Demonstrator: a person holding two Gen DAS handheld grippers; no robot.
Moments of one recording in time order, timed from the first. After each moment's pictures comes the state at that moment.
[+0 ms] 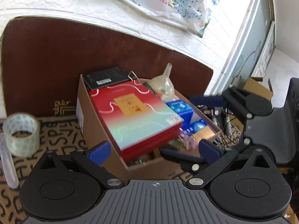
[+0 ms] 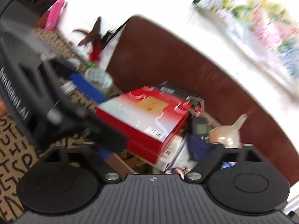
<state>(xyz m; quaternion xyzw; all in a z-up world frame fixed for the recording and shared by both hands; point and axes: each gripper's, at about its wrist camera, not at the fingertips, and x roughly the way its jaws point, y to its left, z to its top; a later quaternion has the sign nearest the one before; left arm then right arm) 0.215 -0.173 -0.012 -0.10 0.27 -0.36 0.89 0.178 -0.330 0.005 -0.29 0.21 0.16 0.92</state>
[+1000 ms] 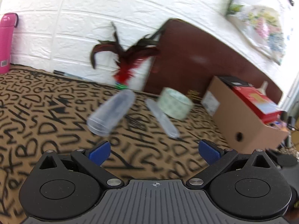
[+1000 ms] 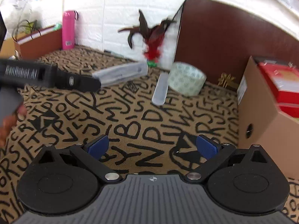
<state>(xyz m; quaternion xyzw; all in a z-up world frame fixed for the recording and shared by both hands) 0.181 0.070 -0.069 -0.12 0.29 -0.13 0.94 0.153 -0.141 -0.090 -0.11 0.32 0.18 0.92</state>
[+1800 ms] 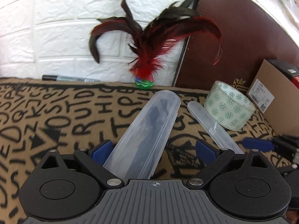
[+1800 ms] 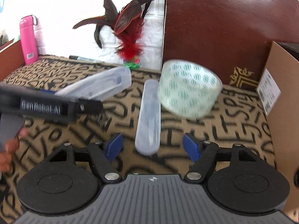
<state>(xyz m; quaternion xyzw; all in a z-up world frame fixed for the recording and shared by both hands) 0.319 0.088 -0.112 -0.04 0.35 -0.10 0.93 0.292 -0.106 -0.123 -0.05 0.34 0.13 0.93</state>
